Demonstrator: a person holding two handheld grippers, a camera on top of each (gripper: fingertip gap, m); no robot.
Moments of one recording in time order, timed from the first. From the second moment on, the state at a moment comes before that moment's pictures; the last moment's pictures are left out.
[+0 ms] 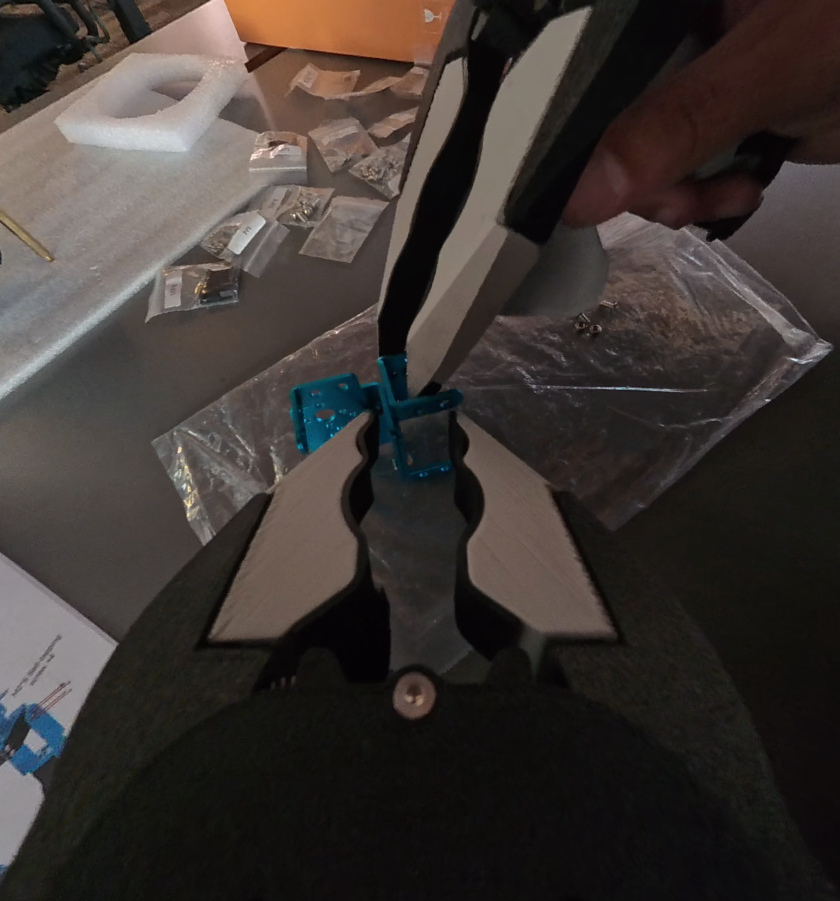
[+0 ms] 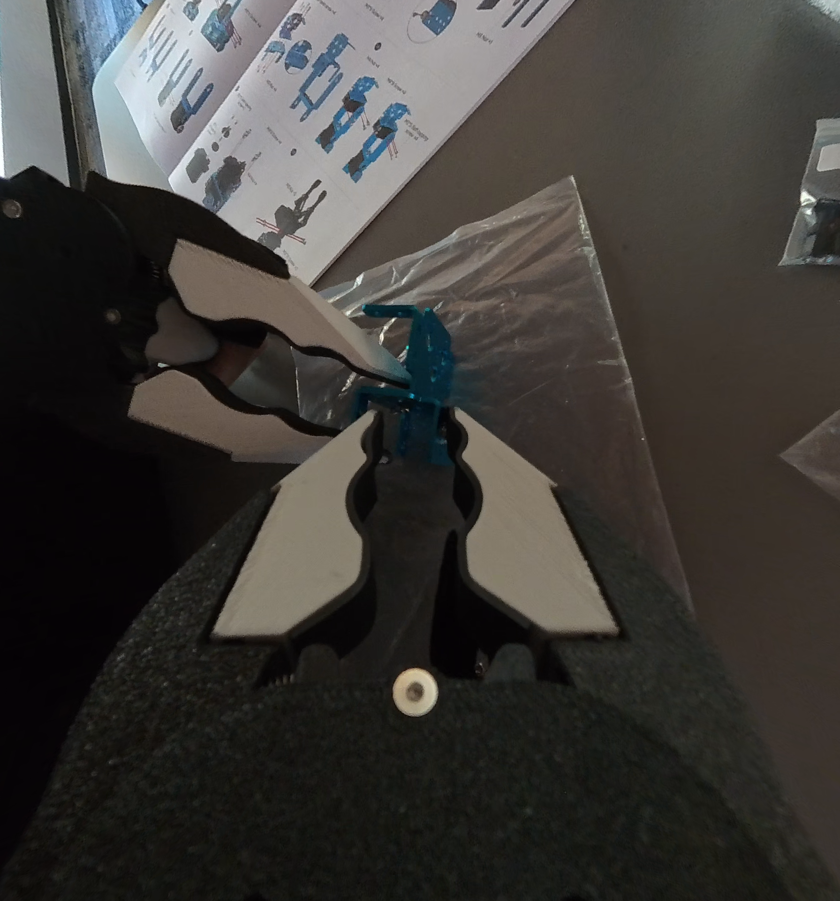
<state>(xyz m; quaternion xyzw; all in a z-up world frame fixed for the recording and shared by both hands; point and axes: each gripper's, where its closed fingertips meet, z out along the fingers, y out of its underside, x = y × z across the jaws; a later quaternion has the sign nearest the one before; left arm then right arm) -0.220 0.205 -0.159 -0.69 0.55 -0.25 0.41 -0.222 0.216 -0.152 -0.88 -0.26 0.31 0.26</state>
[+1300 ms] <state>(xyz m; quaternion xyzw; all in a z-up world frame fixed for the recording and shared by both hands) -0.227 0.206 -0.154 -0.69 0.53 -0.24 0.44 -0.218 0.220 -0.158 -0.89 -0.29 0.27 0.24</state>
